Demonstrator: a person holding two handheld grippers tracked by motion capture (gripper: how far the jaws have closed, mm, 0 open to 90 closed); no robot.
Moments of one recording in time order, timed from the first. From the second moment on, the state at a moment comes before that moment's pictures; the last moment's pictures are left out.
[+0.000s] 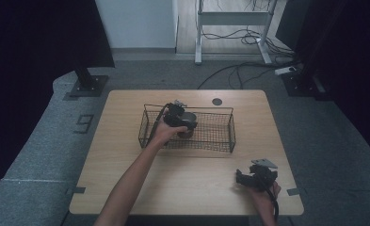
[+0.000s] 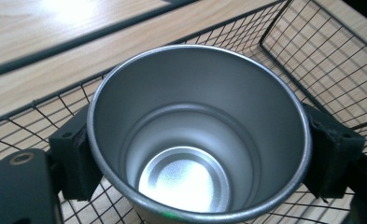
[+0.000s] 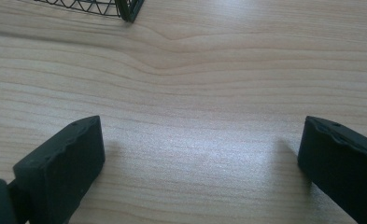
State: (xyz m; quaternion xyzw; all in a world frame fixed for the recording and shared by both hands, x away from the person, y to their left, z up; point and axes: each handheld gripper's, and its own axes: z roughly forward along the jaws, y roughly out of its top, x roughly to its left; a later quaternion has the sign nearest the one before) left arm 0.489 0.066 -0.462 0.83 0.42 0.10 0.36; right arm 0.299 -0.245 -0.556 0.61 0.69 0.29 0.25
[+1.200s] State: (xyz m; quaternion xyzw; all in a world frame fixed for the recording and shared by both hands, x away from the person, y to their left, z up) left arm 0.493 0.065 -0.481 0.85 0.42 0.09 0.31; right arm 0.299 -0.245 -0.556 0.61 0.69 0.30 0.25
